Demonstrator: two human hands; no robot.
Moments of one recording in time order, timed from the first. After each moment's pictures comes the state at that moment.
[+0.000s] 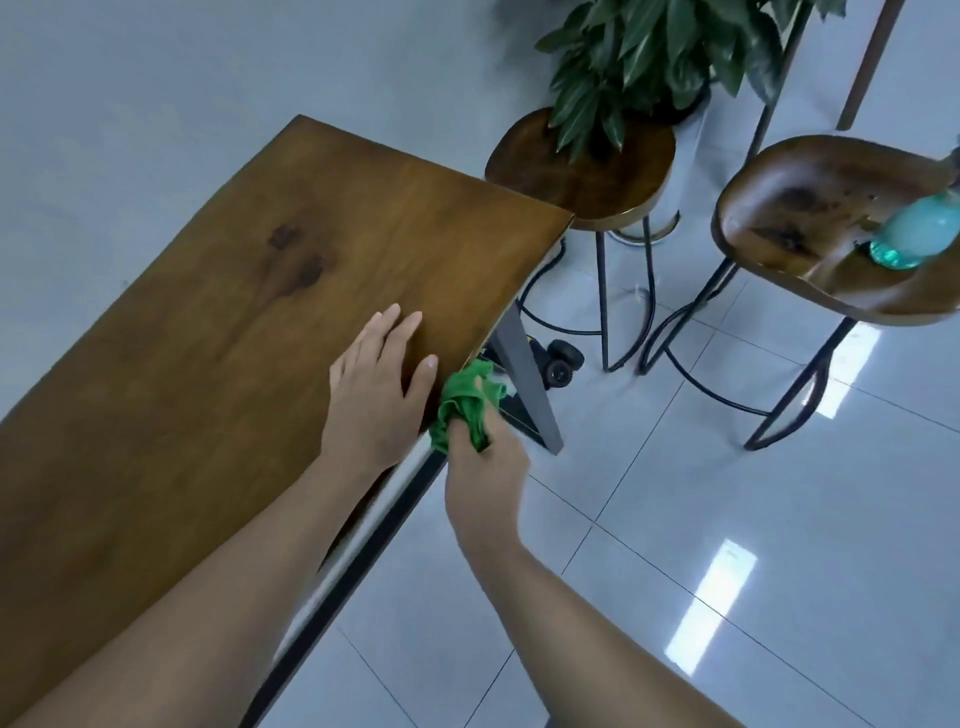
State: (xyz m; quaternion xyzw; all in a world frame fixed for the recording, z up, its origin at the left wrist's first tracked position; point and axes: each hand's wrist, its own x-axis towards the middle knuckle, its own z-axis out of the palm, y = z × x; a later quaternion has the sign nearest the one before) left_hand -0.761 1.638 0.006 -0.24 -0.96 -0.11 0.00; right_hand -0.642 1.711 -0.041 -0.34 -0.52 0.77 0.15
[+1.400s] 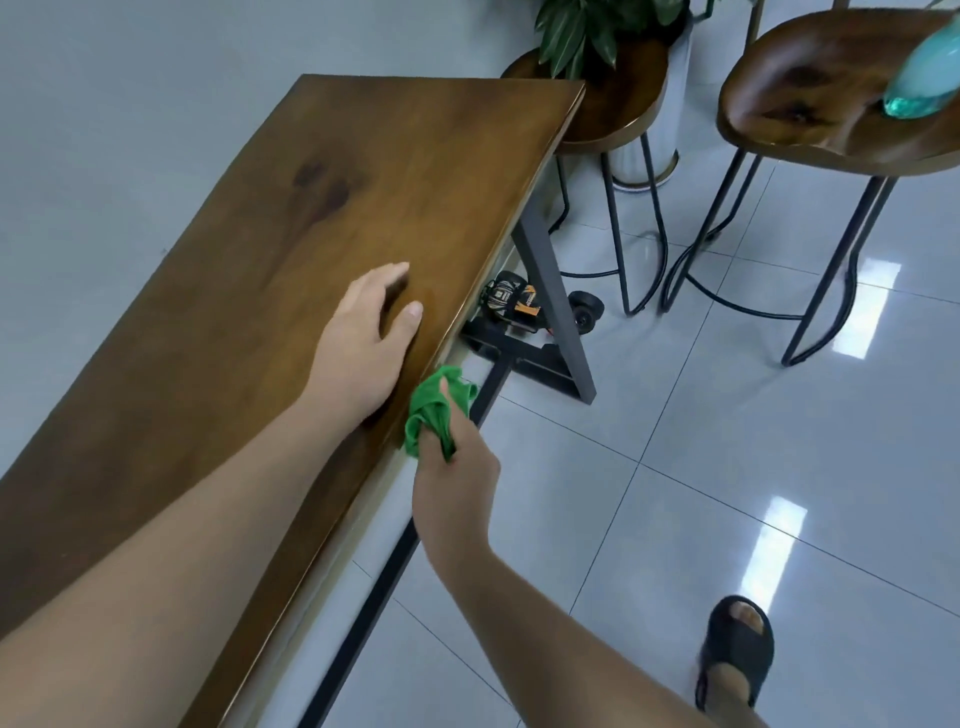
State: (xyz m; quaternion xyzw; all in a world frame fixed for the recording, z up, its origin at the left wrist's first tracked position) left_hand -0.716 1.538 0.037 -0.29 -0.94 -0.19 -0.05; right_hand -0.574 1.543 -0.060 -0.36 -0.54 0.74 0.18
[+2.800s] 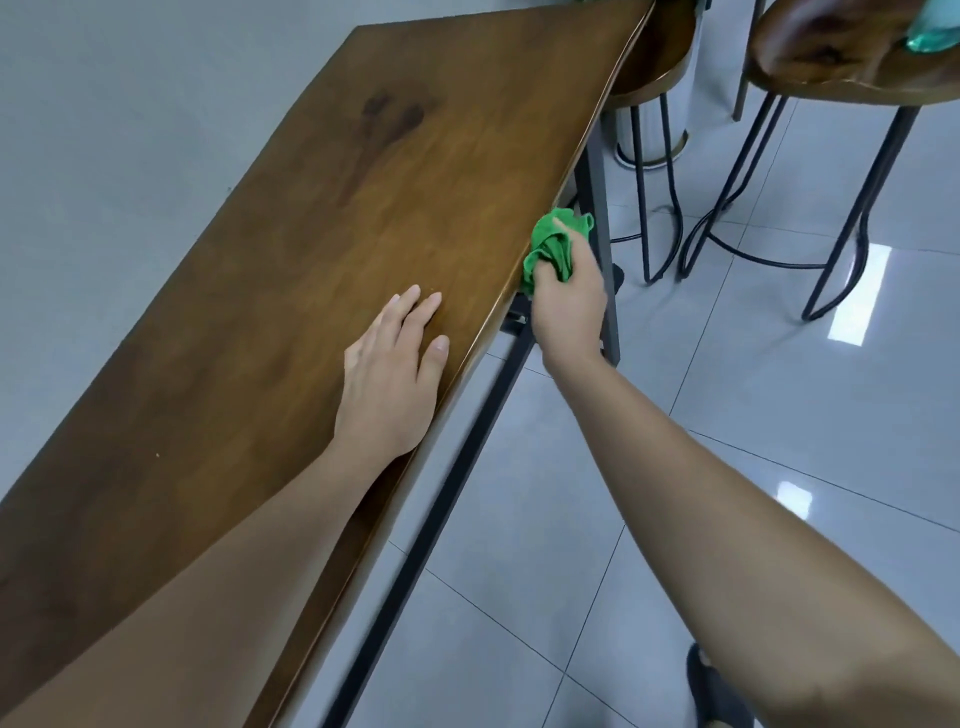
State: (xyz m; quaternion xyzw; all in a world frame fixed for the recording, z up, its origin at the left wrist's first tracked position) left_hand -0.643 1.361 0.005 -0.33 -0.94 -0.08 0.00; right_hand -0.597 1.558 -0.048 -0.39 -0.56 0.68 0.29
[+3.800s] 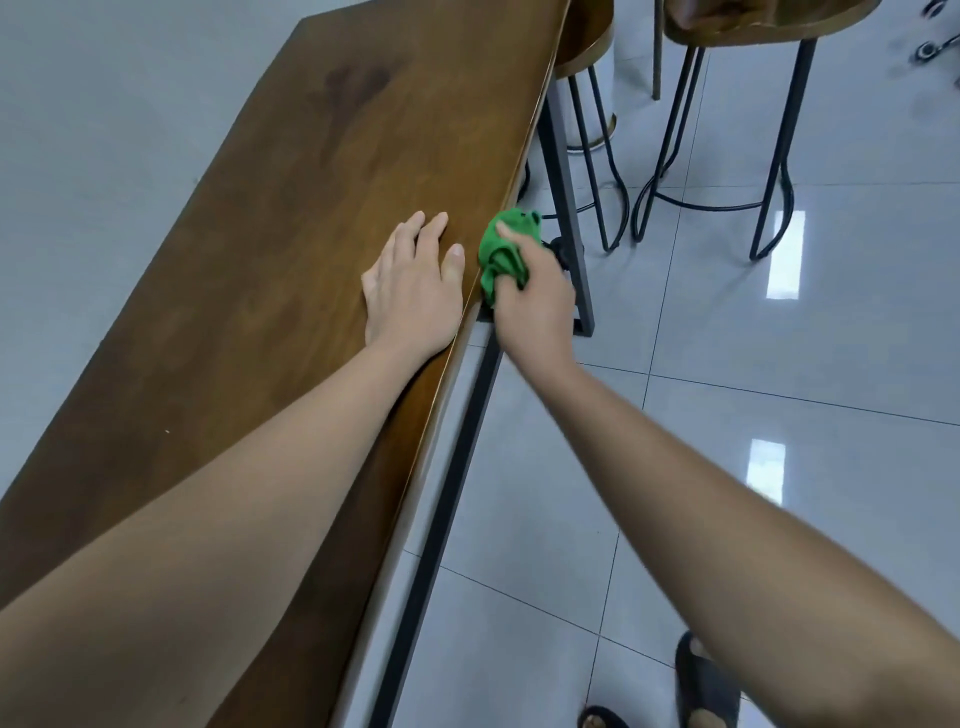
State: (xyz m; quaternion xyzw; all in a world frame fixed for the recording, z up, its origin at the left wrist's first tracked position) left_hand -0.648 1.354 0.001 -0.37 -0.93 -0.10 -0.01; right_hand -0.543 1.429 -0.052 -0.37 -0.62 0.61 0.33
